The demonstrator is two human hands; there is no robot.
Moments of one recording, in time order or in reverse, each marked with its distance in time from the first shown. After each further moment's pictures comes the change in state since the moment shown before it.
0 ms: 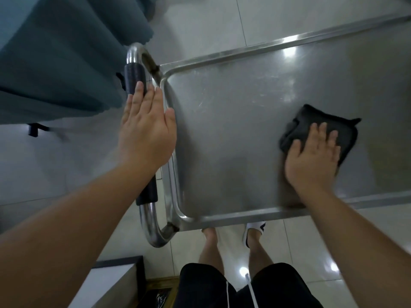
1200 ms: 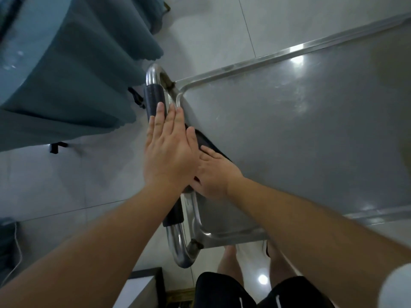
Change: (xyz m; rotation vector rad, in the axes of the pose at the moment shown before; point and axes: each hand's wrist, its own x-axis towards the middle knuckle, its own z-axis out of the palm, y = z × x) left_hand -0.002 0.003 -0.002 -0.028 -0.022 -0.002; right_hand -0.054 -0.205 0.068 -0.084 -0.403 -1.139
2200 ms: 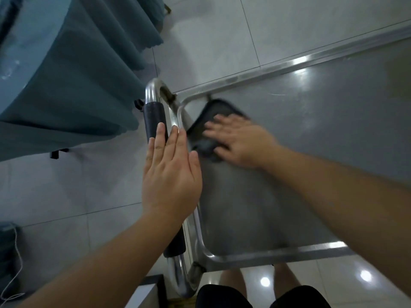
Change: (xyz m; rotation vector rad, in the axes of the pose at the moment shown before) left_hand 0.001 0.001 -0.002 -0.023 -0.011 0.008; right_hand 0.026 0.113 -0.070 -0.127 0.055 0.058
